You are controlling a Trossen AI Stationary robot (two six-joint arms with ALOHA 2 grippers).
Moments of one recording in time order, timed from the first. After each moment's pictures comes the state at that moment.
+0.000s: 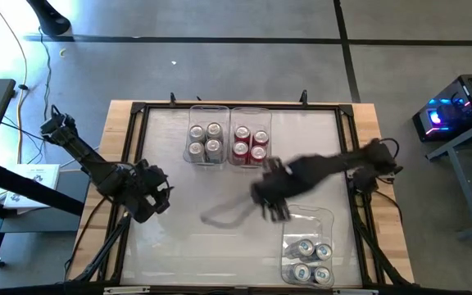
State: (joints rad) left arm -0.71 1.05 0.78 -1.10 -0.72 -1.17; right arm 0.32 1.84 1.97 -1.41 0.20 0.12
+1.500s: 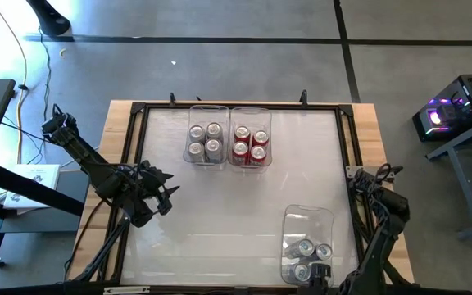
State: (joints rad) left arm -0.75 1.06 0.78 -0.99 -0.88 -1.17; right arm 1.06 2.10 1.94 -1.17 0.18 1.15
